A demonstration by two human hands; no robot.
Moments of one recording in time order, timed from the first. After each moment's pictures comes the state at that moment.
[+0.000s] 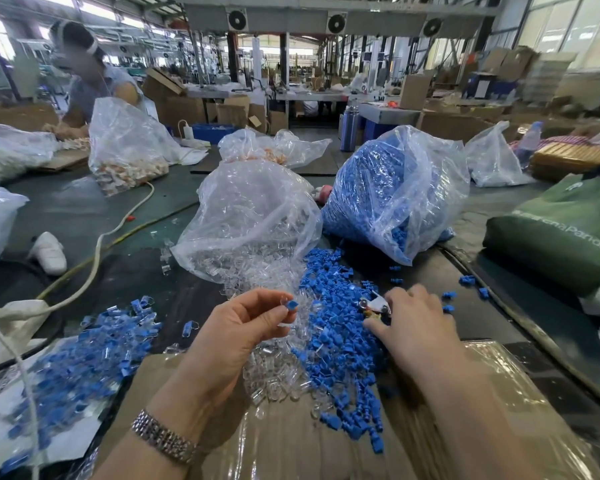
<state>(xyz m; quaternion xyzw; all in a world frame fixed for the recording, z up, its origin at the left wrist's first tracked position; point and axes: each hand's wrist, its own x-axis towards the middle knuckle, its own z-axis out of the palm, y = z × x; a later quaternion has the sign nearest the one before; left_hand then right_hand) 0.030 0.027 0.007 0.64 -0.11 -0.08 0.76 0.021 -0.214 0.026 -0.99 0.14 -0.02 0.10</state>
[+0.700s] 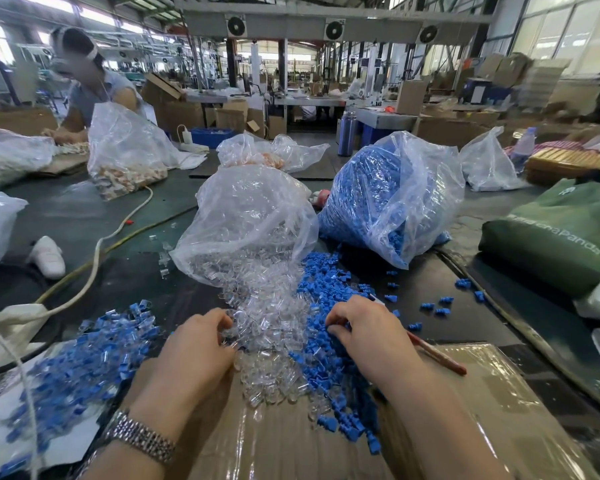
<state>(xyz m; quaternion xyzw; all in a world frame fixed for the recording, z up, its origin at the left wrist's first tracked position) 0.035 0.058 0.005 0.98 0.02 0.02 0.22 0.033 -0.187 0.006 -0.98 -0.04 -0.07 0.21</state>
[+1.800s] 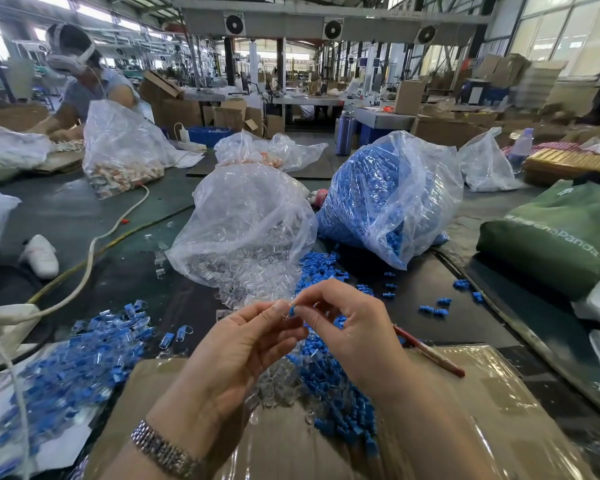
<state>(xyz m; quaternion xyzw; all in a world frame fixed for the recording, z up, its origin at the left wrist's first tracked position) 0.028 0.009 0.013 0.48 0.02 -0.17 0.86 0.012 -0.167 0.022 -0.82 -0.21 -0.18 0.50</state>
